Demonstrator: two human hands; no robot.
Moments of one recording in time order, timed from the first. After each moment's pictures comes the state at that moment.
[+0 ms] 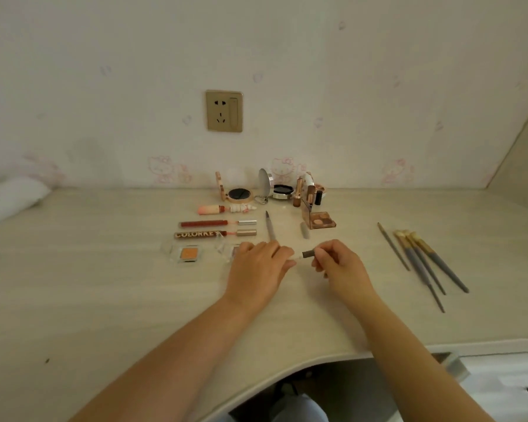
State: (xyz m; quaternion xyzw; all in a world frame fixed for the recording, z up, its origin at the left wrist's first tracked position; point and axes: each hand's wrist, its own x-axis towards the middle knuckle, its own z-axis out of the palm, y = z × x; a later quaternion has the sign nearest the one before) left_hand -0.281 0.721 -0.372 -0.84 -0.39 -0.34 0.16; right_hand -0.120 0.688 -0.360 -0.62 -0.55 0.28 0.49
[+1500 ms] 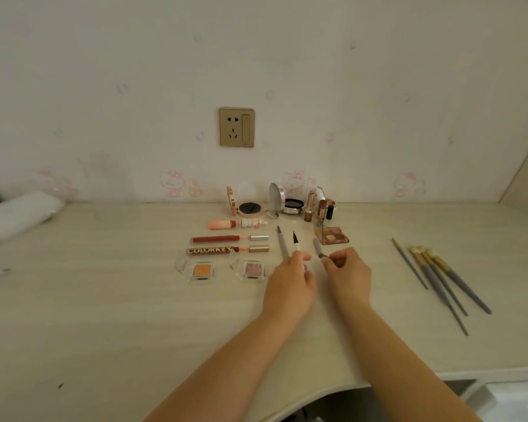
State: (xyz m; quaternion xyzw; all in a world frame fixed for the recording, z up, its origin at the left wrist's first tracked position) left_hand -0.249 0.724 -0.368 -0.75 -0.54 -0.34 -0.21; right_hand -0.132 0.736 -0.376 -0.74 -0.44 0.16 0.49
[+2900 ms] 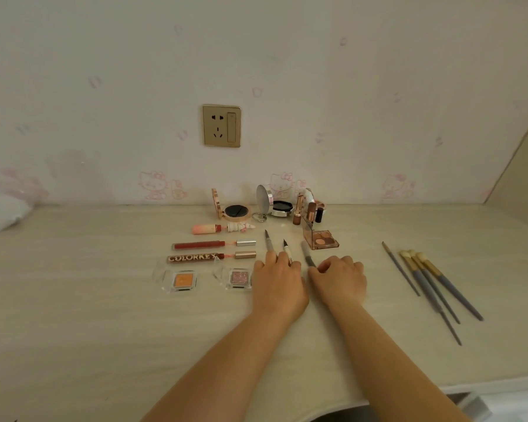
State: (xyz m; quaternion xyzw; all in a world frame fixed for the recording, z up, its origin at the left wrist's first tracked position) left_hand -0.236 0.758 -0.379 -0.82 -0.54 -0.18 0.04; right_hand -0.119 0.759 -0.382 -0.84 -0.50 0.03 0.22
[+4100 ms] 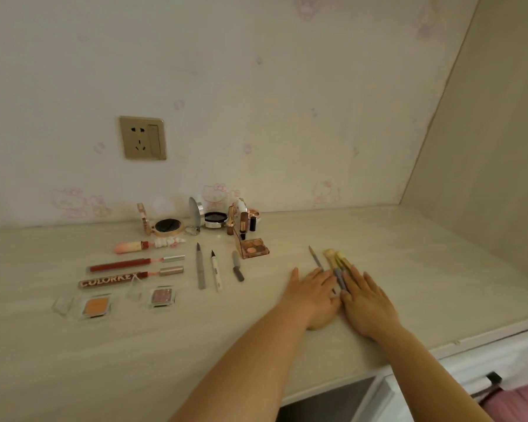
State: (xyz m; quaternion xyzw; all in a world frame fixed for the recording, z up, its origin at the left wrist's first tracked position) left_hand -0.079 0.736 -0.371 -0.94 -0.33 -0.01 -0.11; right_hand 0.050 0.675 -0.388 -0.83 -0.56 0.05 0.04
